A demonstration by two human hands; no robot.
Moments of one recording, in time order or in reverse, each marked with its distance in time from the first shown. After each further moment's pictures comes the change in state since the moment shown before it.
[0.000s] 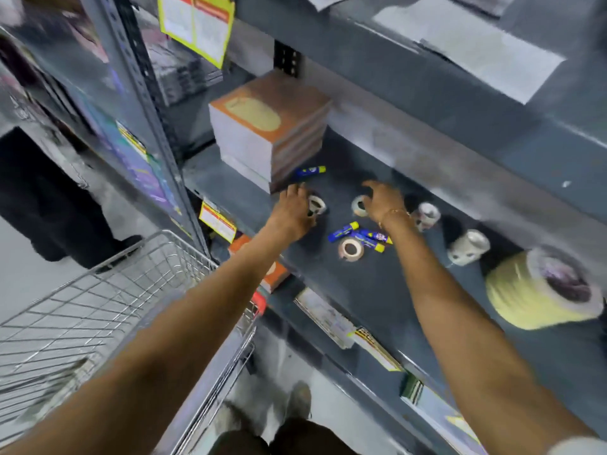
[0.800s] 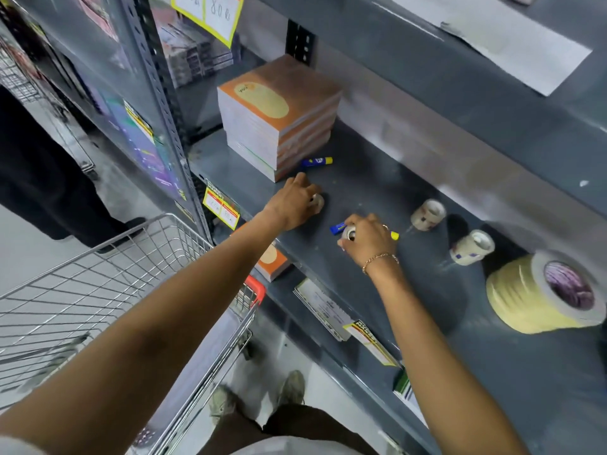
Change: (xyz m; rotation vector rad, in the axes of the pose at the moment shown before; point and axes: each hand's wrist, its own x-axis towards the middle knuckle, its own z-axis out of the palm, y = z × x) left_hand 0.001 -0.013 -0.006 0.083 -0.064 0.135; right_hand -0.083 -0.018 0.029 -0.025 -0.086 0.007
